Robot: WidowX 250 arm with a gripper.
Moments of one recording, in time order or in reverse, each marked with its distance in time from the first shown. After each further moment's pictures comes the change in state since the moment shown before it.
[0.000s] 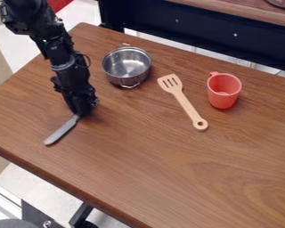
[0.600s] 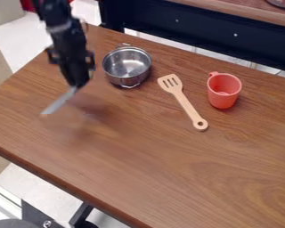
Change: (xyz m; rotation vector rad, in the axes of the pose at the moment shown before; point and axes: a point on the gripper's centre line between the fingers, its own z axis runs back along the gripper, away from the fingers) arm 0.026 0.005 0.067 -0.028 0.001 0.139
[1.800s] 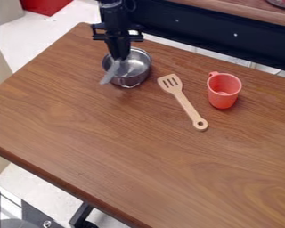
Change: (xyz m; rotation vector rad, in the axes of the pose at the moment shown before) arm 0.102 -0.025 -0.028 0.062 -0.046 0.138
